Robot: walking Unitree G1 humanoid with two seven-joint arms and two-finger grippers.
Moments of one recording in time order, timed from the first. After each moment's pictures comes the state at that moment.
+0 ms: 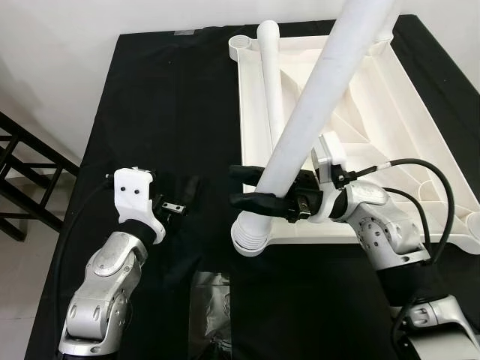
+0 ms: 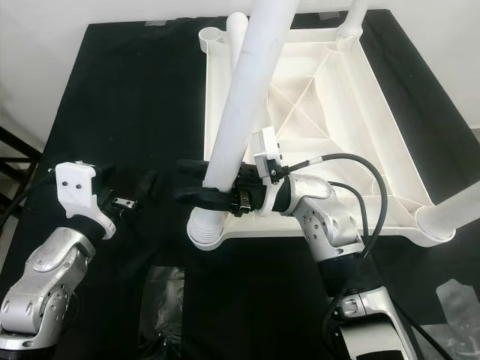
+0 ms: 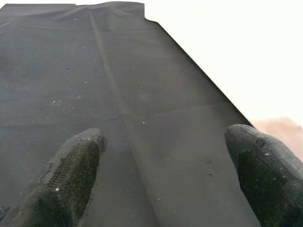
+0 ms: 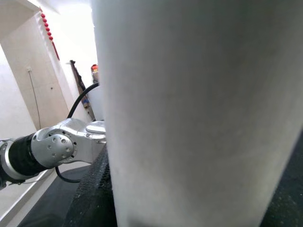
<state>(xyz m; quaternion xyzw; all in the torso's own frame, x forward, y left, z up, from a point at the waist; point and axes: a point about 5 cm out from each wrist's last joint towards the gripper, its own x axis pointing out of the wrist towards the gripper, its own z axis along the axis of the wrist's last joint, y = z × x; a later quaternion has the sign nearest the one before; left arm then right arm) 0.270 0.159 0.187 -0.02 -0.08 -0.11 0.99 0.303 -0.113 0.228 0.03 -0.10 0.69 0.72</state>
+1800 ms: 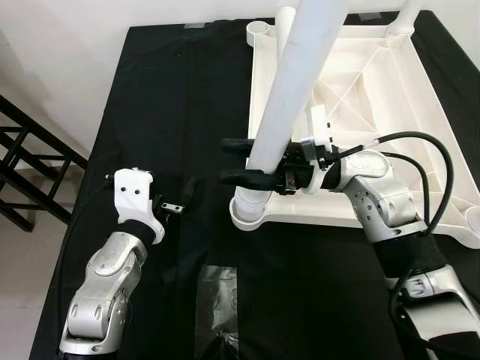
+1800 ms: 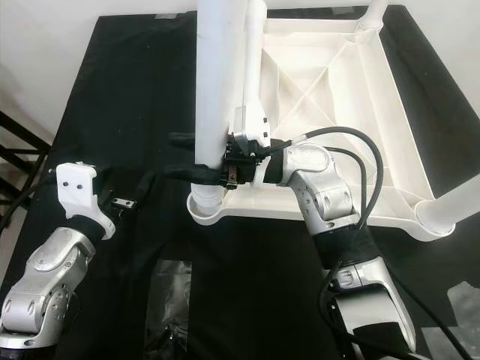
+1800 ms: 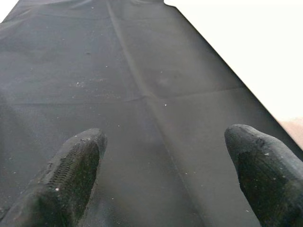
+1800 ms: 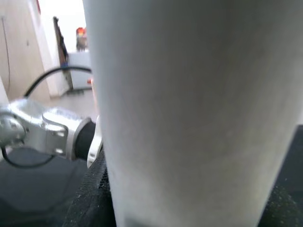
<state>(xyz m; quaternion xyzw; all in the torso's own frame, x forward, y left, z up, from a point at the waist) 0.272 0.161 0.185 -0.01 -0.07 -0.10 0.99 0.318 -0.105 0.259 -0.07 -0.12 0.67 0.73</state>
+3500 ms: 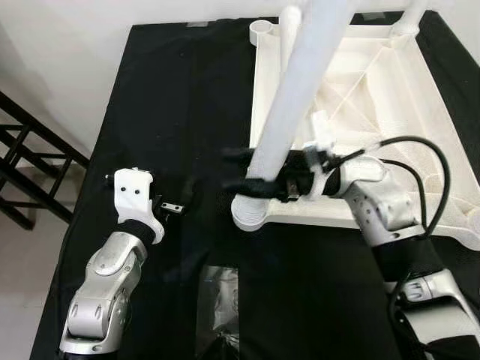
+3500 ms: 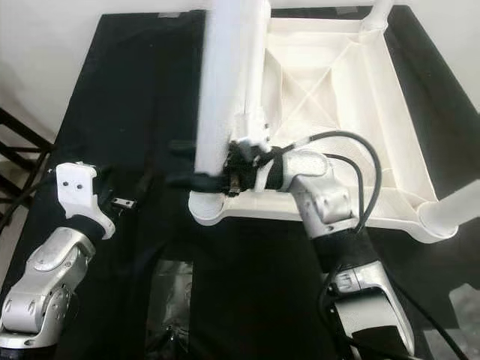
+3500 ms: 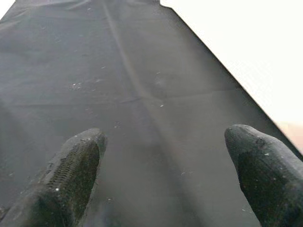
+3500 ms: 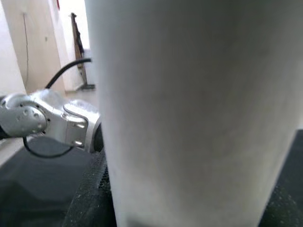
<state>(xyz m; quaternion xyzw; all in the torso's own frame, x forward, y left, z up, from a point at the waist) 0.272 0.161 0.185 -0.01 -0.07 -0.10 0.99 0.312 -0.099 0.248 -0.10 -0.12 0.69 0.71</state>
